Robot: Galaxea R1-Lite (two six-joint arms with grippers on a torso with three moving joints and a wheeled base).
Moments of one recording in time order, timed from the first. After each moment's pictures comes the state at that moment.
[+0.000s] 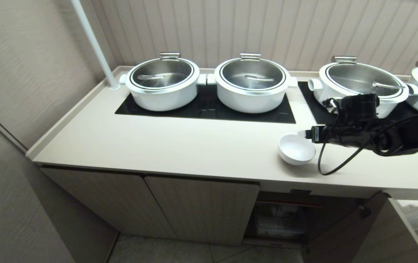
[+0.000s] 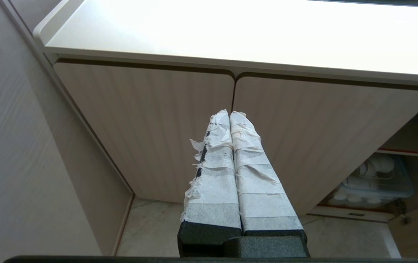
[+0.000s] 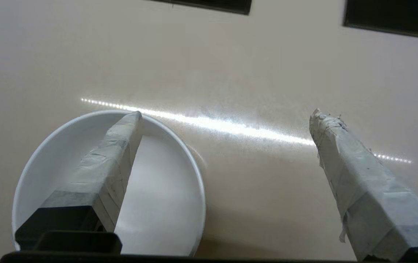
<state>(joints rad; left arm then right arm) 0.00 0.00 0.00 0.00 0.00 -0.03 0.05 2.06 -1.28 -0.38 0.04 -0.01</state>
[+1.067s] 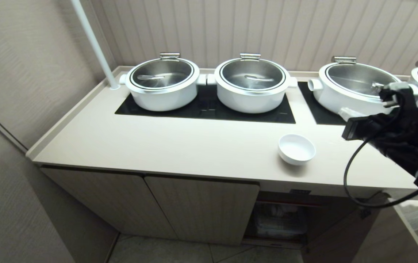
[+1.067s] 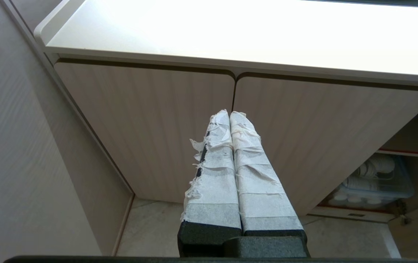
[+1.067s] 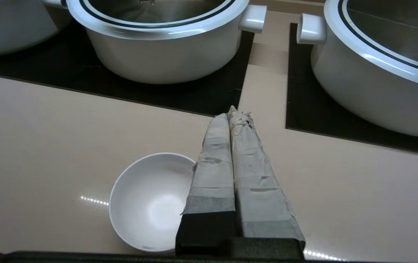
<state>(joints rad) 0.00 0.00 0.00 0.00 0.00 -0.03 0.06 1.72 -0.68 -1.12 0.04 -0.03</state>
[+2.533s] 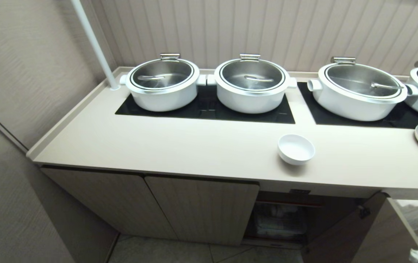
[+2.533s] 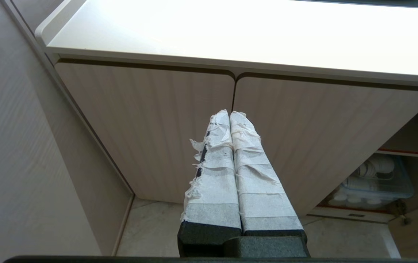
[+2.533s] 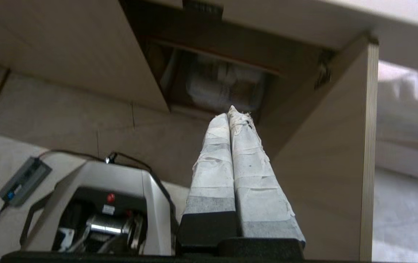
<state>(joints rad) 0.00 0.00 0.00 0.00 0.00 -0.03 0.06 0.70 0.00 -0.30 0.03 -0.12</state>
